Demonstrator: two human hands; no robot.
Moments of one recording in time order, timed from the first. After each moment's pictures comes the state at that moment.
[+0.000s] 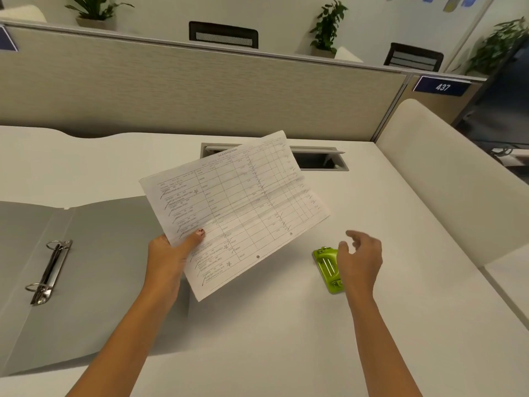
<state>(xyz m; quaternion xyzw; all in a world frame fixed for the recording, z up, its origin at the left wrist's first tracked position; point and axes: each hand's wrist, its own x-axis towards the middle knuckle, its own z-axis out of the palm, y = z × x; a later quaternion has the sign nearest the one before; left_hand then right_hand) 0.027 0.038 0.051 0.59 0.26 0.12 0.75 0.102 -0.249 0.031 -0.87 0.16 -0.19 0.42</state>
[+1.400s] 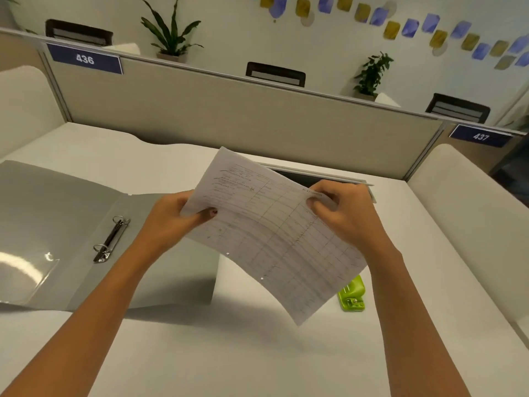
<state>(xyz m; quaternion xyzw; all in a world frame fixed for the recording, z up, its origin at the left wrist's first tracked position) -0.015 0.090 0.112 0.83 0.07 0.20 0.51 0.100 -0.184 0.175 -0.86 -0.37 -0.14 0.31</state>
